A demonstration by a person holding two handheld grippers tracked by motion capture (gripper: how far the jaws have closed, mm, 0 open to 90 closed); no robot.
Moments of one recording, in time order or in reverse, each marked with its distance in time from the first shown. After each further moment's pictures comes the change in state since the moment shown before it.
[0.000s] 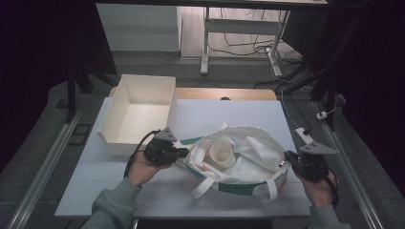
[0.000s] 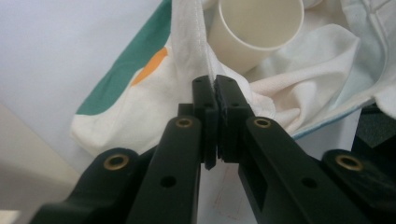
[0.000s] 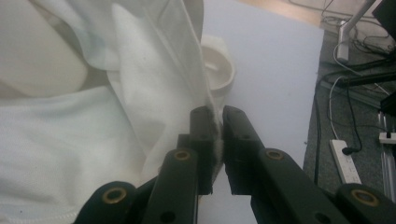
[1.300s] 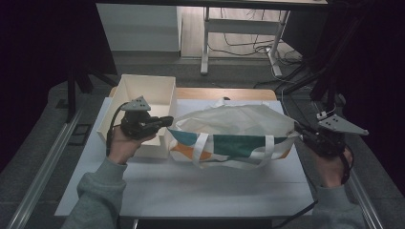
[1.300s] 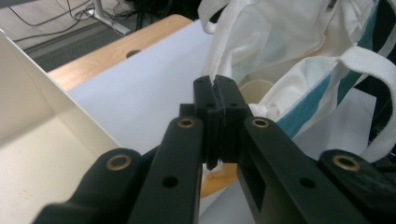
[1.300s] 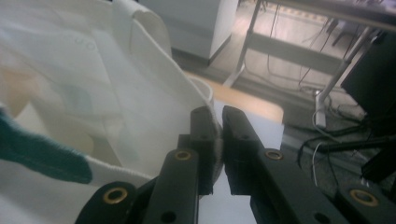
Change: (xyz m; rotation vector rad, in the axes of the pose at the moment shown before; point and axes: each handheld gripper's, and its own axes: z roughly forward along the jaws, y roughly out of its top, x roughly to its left) left arm 0.038 0.038 -0.074 -0.228 0.076 -0.011; right arm -0.021 0.073 -0.037 -0.266 -0.027 -0.021
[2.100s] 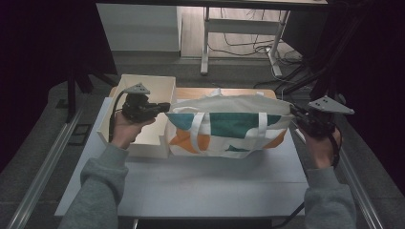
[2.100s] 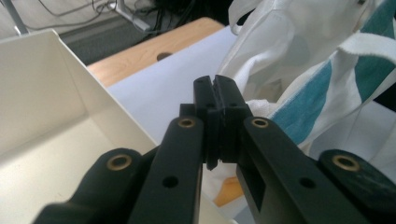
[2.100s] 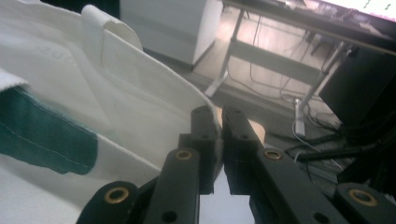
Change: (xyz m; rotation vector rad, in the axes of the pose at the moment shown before) left arm 0.044 0.011 0.027 0.046 0.060 -0.071; right arm -0.009 0.024 0.048 0.020 -0.073 -0.039
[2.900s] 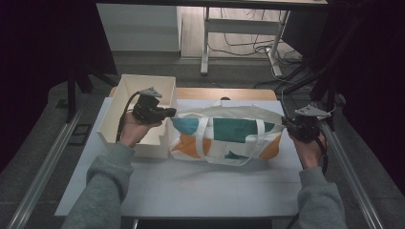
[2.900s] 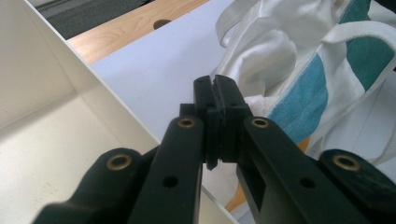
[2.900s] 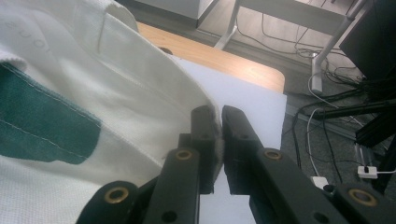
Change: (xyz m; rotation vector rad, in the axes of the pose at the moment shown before) left arm 0.002 -0.004 0.028 0.104 -0.015 0.010; right arm -0.007 -0.054 0.053 0.159 0.032 0.054
